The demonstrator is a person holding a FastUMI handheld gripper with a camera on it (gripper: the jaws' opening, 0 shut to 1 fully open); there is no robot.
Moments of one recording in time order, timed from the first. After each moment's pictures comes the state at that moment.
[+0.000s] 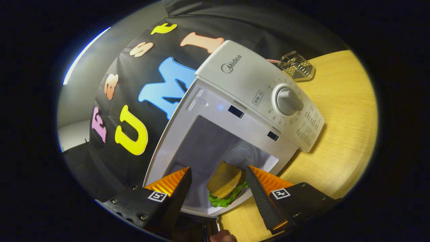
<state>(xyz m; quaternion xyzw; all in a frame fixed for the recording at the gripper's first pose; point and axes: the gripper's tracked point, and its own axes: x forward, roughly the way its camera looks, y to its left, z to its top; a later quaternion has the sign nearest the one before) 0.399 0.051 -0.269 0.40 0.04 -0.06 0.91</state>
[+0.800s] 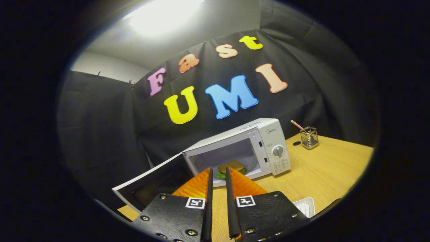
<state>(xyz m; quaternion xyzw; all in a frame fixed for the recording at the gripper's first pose) 0.160 0.121 -0.190 0.10 -0.02 0.05 0.99</state>
